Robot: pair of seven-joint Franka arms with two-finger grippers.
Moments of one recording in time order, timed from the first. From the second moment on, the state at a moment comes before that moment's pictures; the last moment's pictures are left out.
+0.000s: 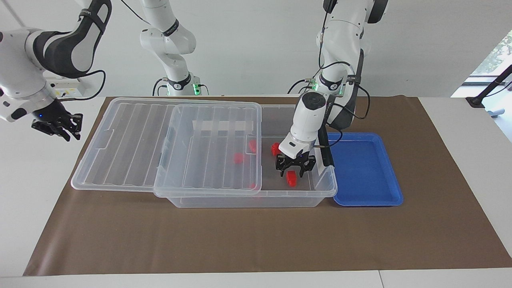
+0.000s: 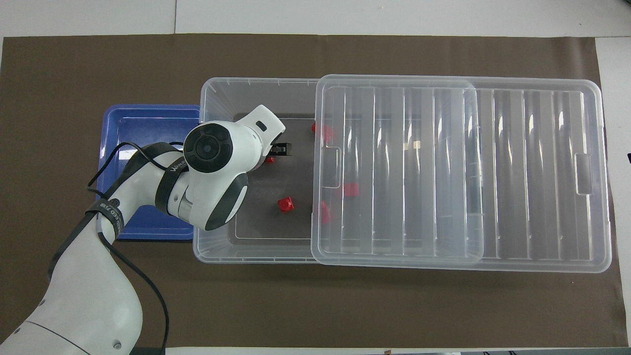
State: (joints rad) left arm -0.51 0.31 -0.03 -1.91 0.02 2.45 -0.46; right arm -0.11 0.09 -0.26 -1.78 -0.03 1.88 -0.55
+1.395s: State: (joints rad) left arm -0.18 -0.02 0.00 -1.80 0.02 1.82 -0.11; right arm -0.11 0.09 -0.16 -1.85 -0.03 1.93 -0.39
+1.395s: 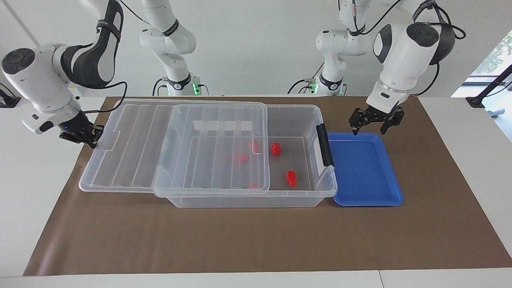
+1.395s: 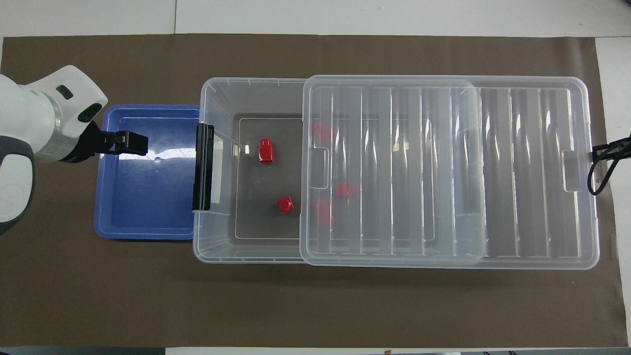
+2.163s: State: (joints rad) left arm -0.04 -0.03 0.00 -1.63 -0.01 1.60 0.08; right arm -0.10 0.08 -0.07 -1.86 -0.03 1.93 -0.21
